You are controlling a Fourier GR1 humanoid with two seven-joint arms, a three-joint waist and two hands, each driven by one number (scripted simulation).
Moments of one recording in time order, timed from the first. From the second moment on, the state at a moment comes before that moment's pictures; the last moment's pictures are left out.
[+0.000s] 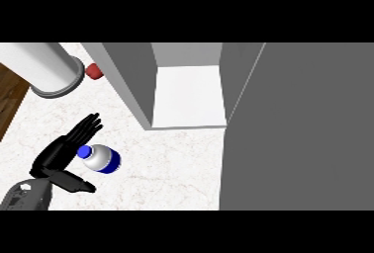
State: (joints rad) left arm -0.22 0.31 0.19 -0.90 -0.08 -0.68 -0.55; right arm 0.87 -0.12 0.26 -2.49 -0.07 0.22 -0.12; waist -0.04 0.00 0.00
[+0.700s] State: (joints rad) left arm -0.30 0.30 0.06 -0.58 -0.15 -0.64 -0.72; right arm 0.94 -0.13 0.29 -2.49 -0.06 0.25 -0.19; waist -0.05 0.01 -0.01
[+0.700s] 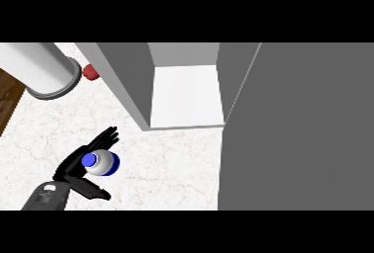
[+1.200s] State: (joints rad) left arm -0.37 0.27 0.06 -0.45 -0.09 -0.62 -0.76; right arm 0.98 -0.13 0.30 -2.49 -0.06 0.25 -0.23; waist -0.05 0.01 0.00
